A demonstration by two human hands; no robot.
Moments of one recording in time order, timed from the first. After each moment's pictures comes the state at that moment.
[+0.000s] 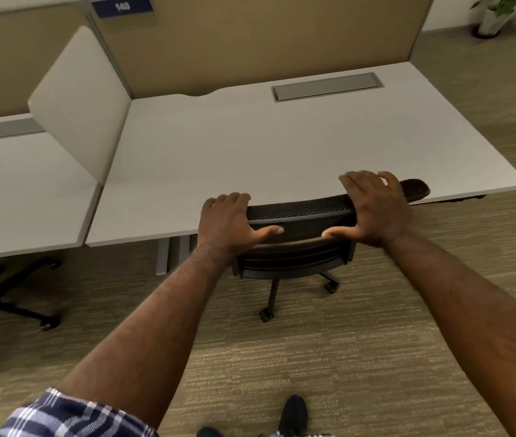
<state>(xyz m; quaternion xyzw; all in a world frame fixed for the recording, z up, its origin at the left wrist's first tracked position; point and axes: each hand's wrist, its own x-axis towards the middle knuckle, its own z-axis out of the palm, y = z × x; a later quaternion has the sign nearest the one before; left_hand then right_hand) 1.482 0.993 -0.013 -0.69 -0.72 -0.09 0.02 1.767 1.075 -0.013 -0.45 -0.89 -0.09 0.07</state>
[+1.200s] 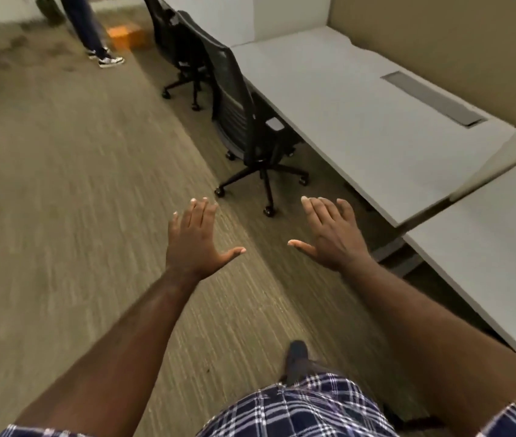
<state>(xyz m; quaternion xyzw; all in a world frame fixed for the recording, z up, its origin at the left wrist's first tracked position) 1.086 0.447 -0.050 -0.14 -0.98 -0.08 0.09 1.112 0.738 -0.041 0.10 -0.99 -0.06 0.03</state>
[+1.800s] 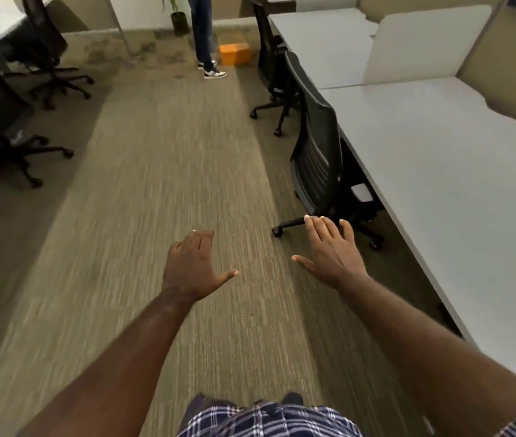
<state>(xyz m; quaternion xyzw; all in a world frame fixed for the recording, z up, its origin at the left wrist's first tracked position) 0.885 0.371 -0.052 0.02 -1.00 -0.06 0.05 0.805 0.663 -0.060 0.23 -0.97 -0.01 0.01</state>
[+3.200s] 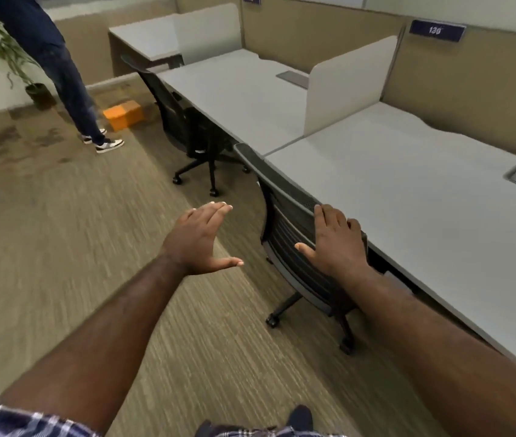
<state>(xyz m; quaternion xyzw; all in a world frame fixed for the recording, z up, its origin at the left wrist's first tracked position) 0.268 0.268 0.024 -0.36 -0.93 0.00 0.06 0.358 0.549 -0.007 -0.08 -1.00 0.00 0.05</state>
